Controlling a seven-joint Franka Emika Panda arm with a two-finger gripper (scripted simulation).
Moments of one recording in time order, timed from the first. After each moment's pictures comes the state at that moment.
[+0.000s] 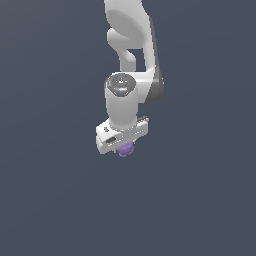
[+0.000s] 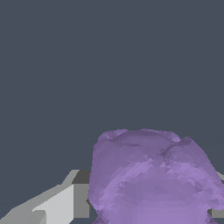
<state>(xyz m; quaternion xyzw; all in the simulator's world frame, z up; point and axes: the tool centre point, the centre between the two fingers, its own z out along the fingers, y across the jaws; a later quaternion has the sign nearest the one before) 0.030 -0.016 0.147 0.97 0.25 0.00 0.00</state>
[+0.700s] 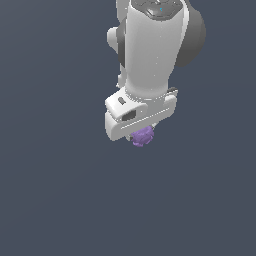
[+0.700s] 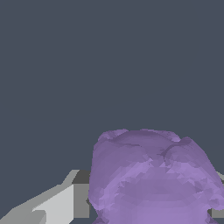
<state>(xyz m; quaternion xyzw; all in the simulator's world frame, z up) 0.065 0.038 0.287 0.97 0.25 0.00 0.00</state>
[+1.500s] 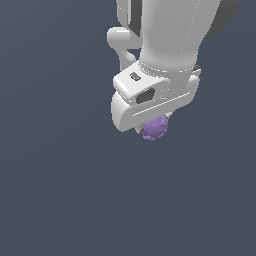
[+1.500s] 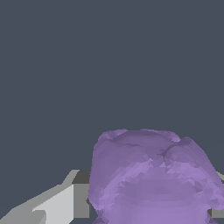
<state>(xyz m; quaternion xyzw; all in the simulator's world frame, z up) 0.084 0.062 0.351 0.97 0.25 0.00 0.00</state>
